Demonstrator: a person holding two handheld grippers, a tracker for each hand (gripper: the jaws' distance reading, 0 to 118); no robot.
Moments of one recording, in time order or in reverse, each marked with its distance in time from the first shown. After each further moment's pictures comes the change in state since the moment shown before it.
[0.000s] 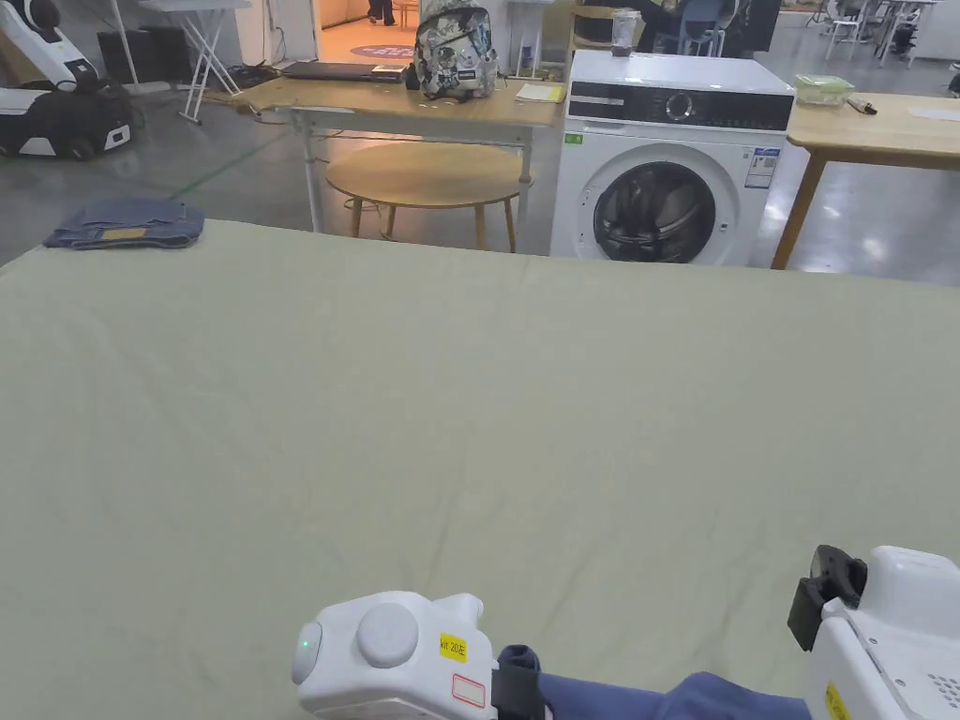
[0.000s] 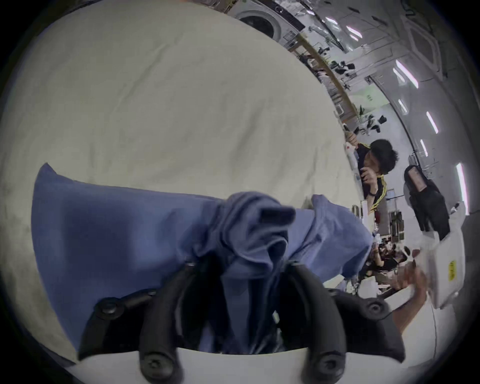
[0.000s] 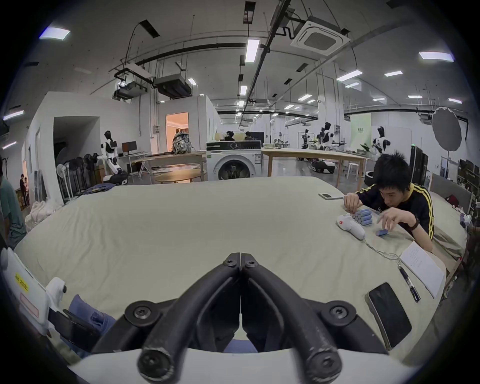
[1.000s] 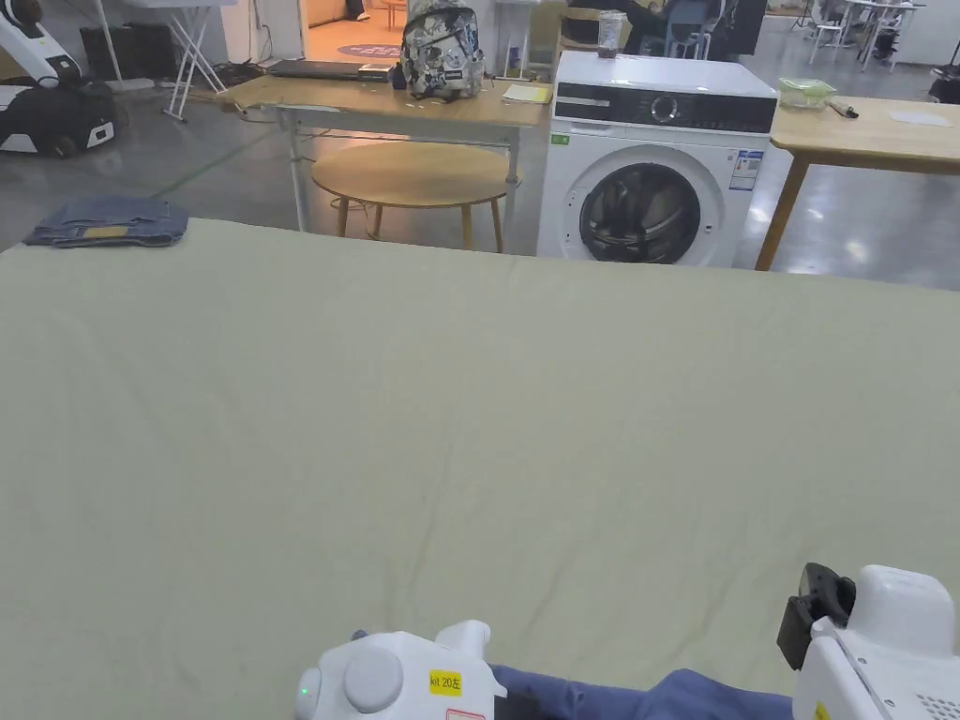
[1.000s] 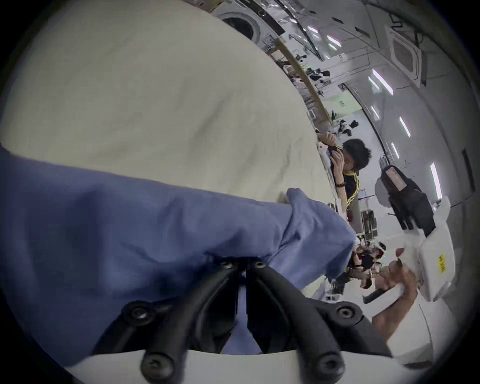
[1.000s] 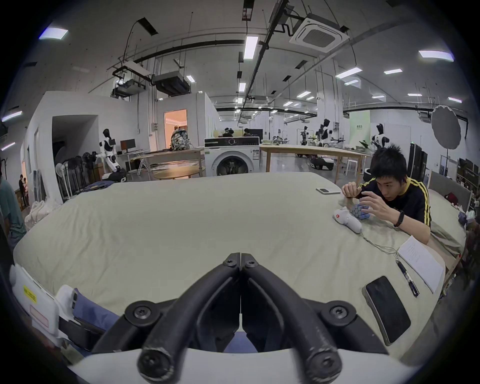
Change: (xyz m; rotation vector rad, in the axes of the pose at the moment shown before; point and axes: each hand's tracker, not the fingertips) left arm -0.021 -0.009 -0.052 0.017 -0.186 -0.012; right arm 0.008 -0.011 0.005 -0.021 -0.006 -0.005
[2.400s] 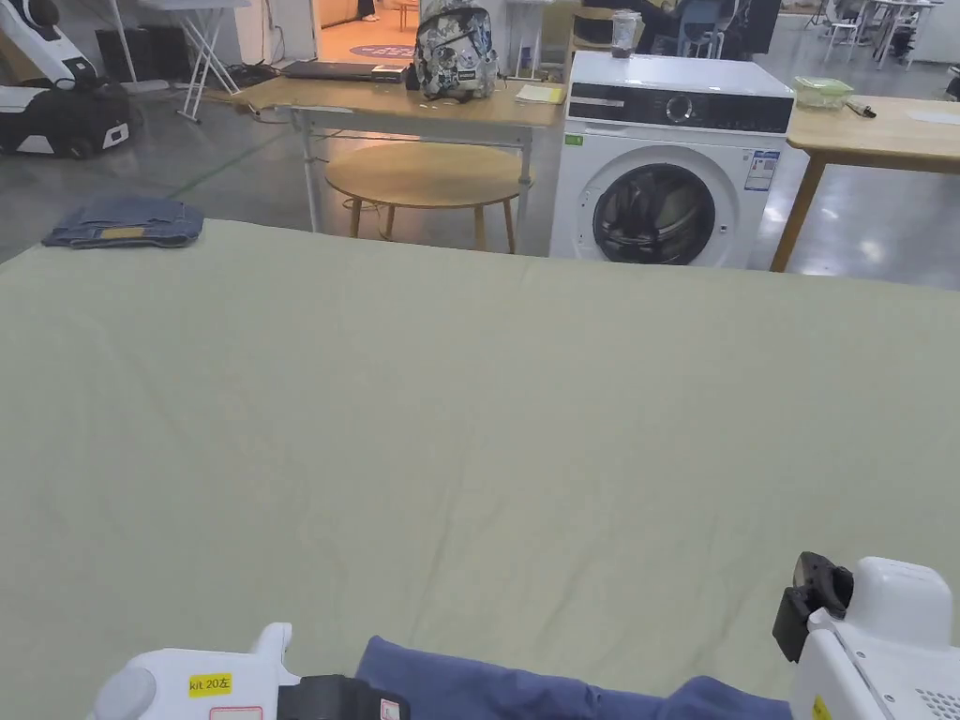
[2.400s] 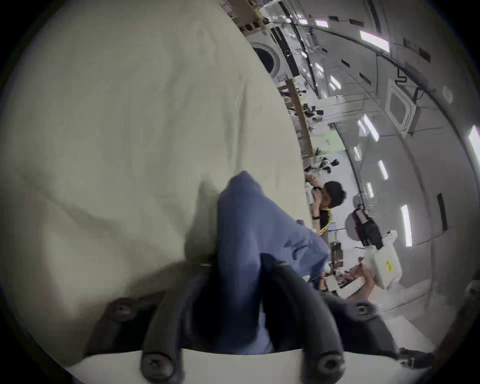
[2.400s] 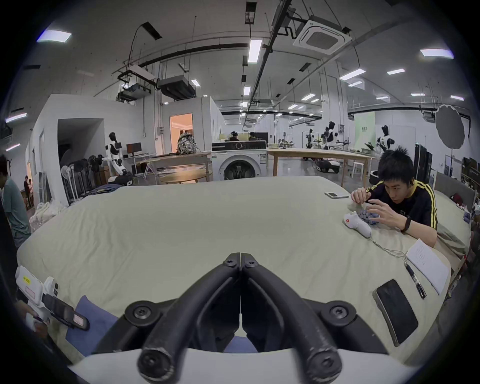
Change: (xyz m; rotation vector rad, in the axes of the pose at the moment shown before) left arm -0.120 -0.011 0.115 0.122 -0.163 0.169; right arm -0.017 0.005 -0.003 0.023 0.040 -0.003
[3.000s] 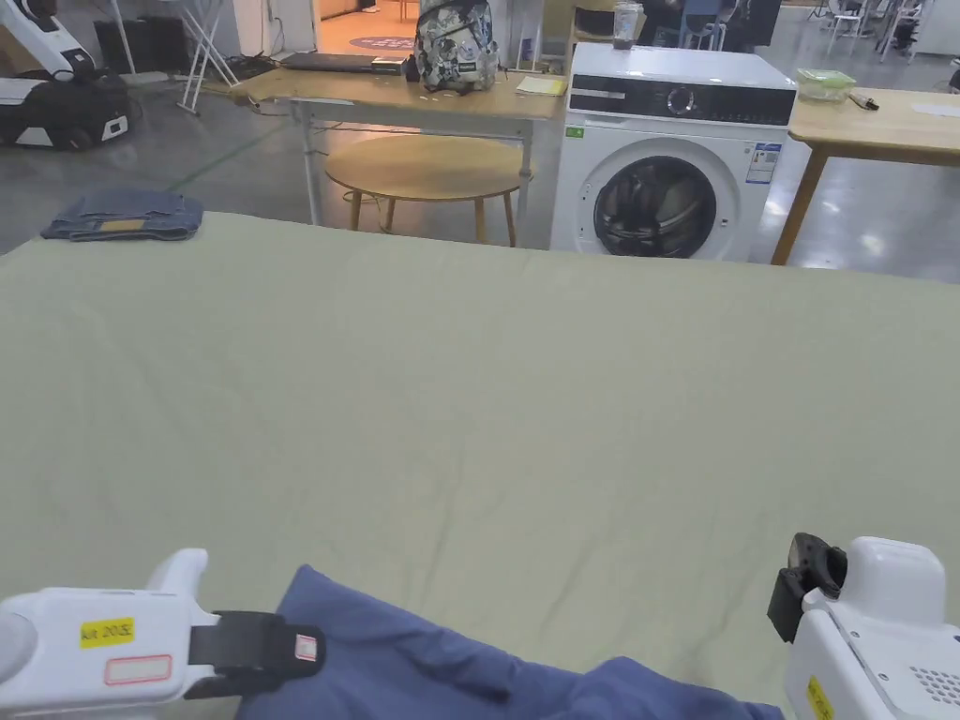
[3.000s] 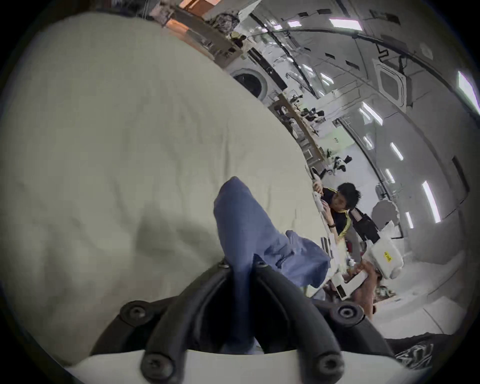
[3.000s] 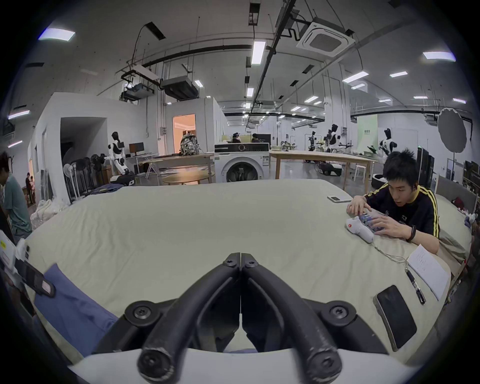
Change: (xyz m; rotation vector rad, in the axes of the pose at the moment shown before) left arm 0.061 0.020 0.103 0.161 0.157 -0.199; right arm -0.004 0.007 -0.001 0.010 0.012 0.017
